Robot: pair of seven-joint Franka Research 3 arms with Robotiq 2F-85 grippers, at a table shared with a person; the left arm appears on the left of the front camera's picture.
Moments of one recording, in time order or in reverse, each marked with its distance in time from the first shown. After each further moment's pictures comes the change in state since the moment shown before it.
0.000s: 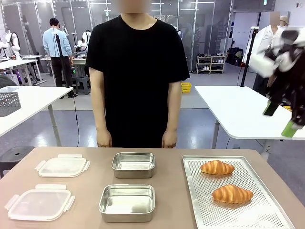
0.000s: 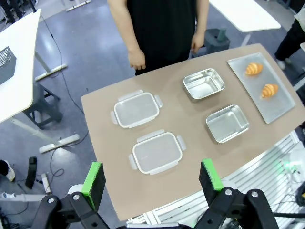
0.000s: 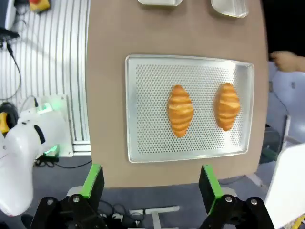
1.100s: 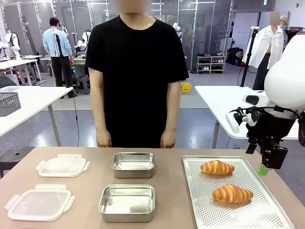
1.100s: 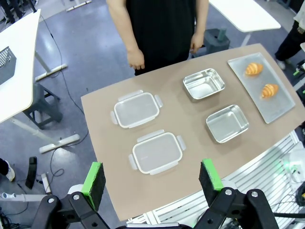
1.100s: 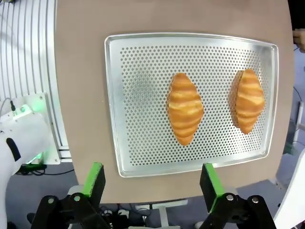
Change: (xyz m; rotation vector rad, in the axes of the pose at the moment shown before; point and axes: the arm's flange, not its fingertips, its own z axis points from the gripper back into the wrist) left arm 0.000 0.000 0.000 0.000 0.000 0.000; right arm -0.010 -0.025 -0.118 0.007 0.070 -0.052
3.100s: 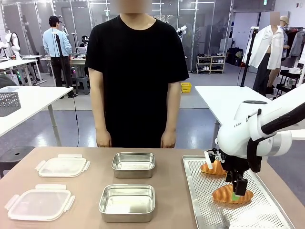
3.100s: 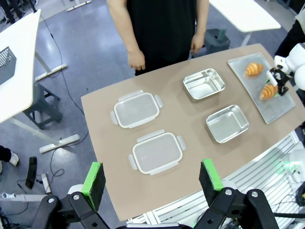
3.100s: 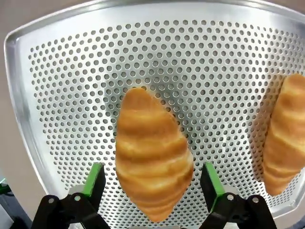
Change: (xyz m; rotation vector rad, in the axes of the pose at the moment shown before) left arm 0.000 0.000 0.000 0.000 0.000 0.000; right arm 0.001 -0.085 -0.199 0.099 0.075 -0.041
